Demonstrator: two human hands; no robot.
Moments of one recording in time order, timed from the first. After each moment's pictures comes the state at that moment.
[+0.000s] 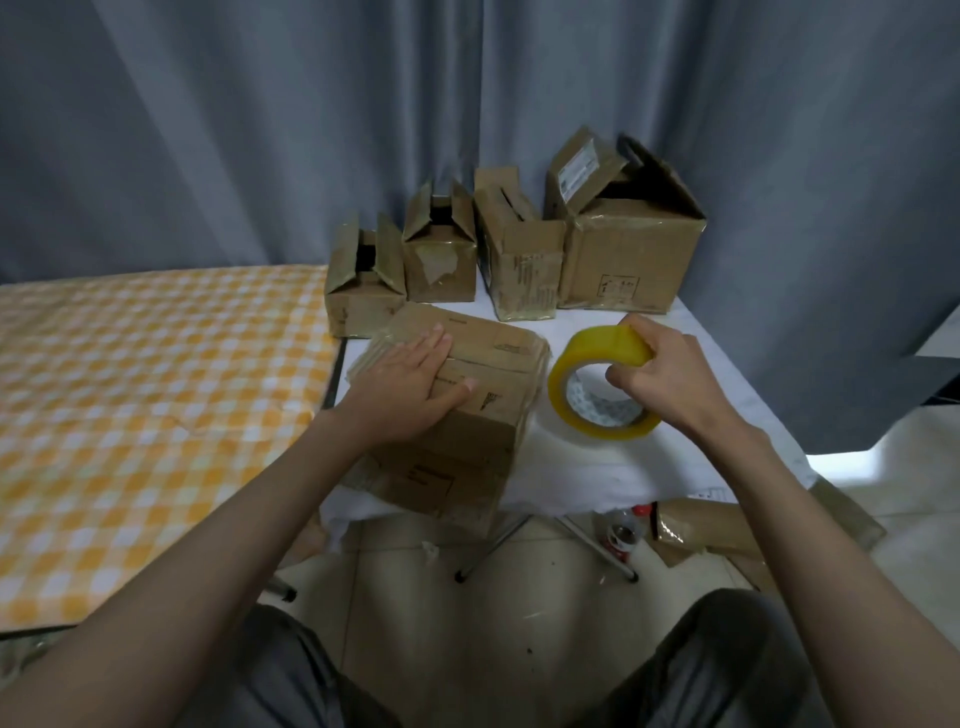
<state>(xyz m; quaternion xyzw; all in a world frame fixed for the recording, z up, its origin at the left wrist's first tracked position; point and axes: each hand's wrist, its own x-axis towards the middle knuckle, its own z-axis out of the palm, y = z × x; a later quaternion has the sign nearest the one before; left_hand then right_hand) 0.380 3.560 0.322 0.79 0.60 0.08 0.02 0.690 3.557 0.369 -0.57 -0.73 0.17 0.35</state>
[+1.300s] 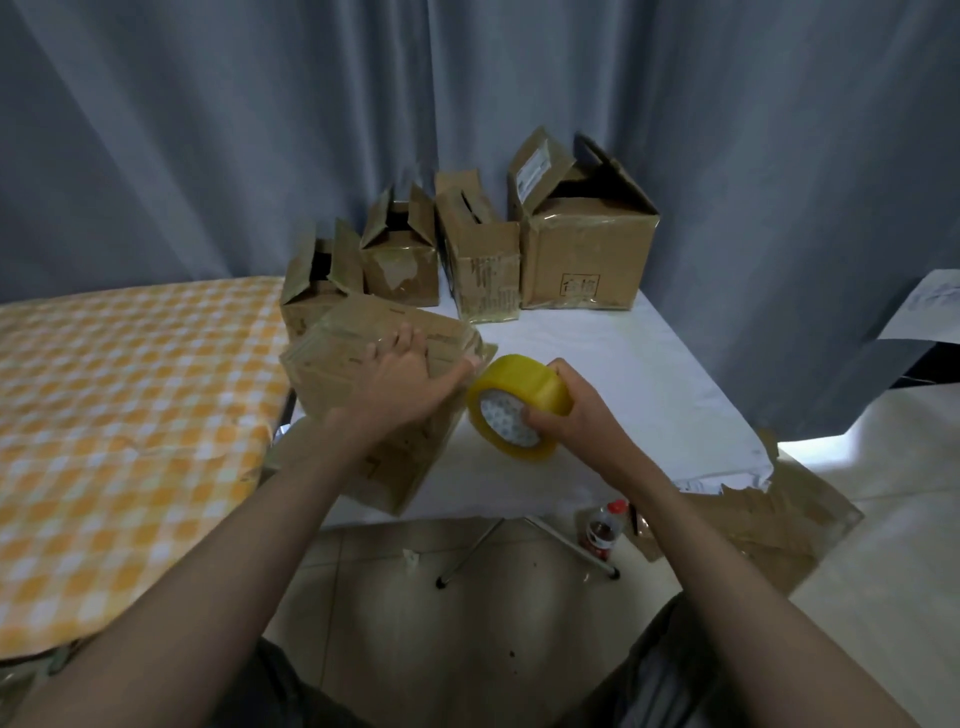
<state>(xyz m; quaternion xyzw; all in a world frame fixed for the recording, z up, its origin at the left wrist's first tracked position) 0.441 3.585 0.328 0.70 0.69 0.12 0.10 0.677 3.553 0.305 -0.50 -0.70 0.36 0.37</state>
